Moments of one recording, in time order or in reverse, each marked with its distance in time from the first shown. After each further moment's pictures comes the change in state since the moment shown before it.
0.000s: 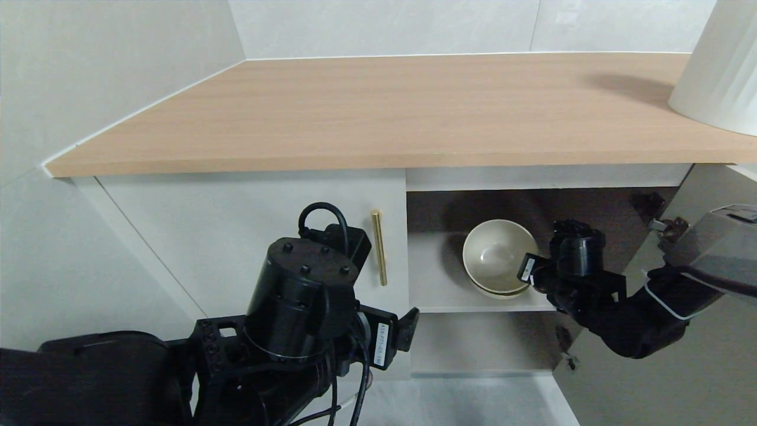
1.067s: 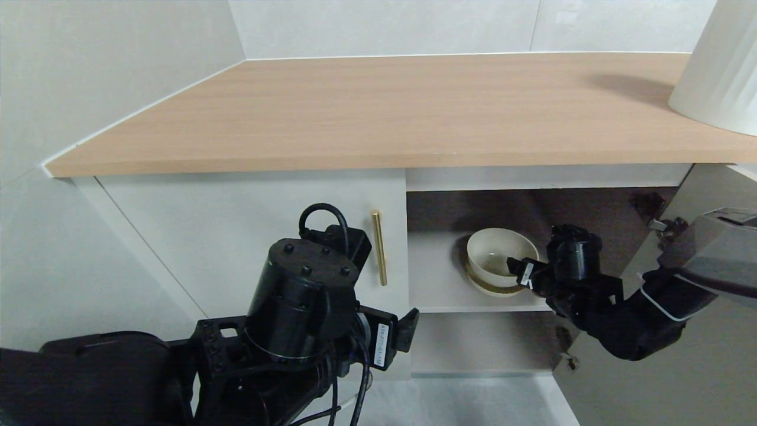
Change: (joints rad) left arm 0.003 0.001 0.001 0.000 0.000 -0.001; right arm 0.001 0.014 0.005 0.015 -0.005 0.000
